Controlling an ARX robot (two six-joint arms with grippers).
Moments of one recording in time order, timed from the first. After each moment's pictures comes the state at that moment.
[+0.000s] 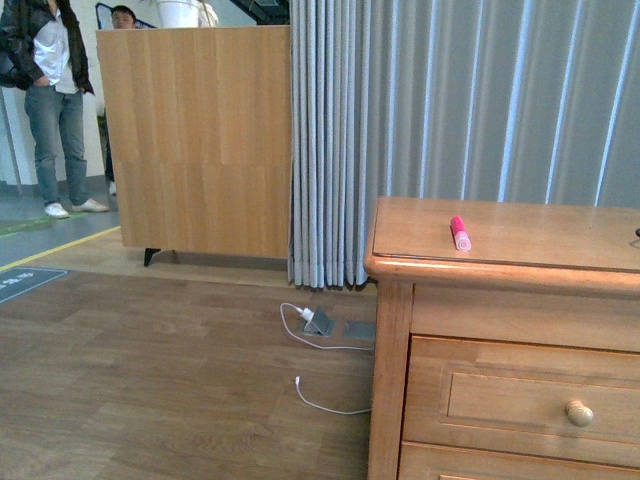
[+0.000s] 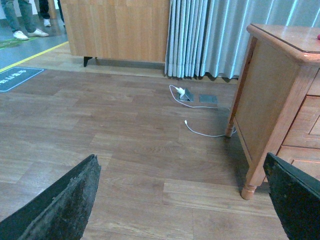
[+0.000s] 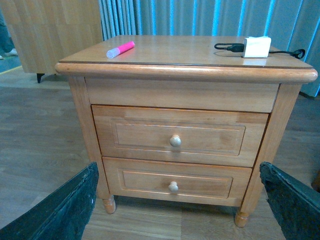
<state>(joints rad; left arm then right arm) 0.00 0.00 0.02 0.00 0.00 0.00 0.00 0.00 0.01 0.00 0.00 0.00</state>
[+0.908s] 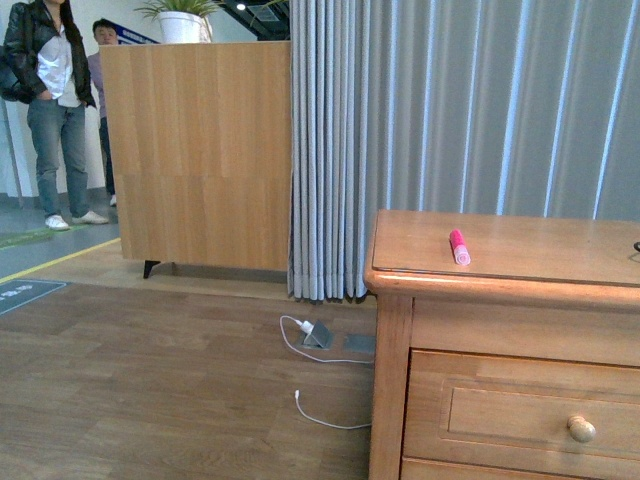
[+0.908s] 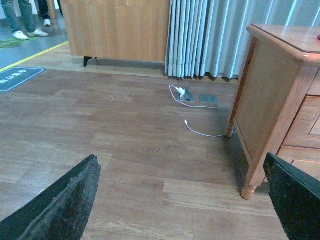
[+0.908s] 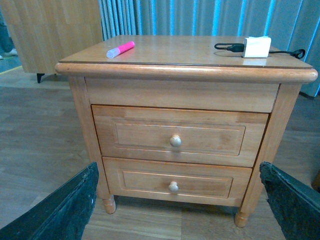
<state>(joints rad) 0.00 0.00 0.02 0.00 0.00 0.00 0.00 0.00 0.01 0.00 0.00 0.00</state>
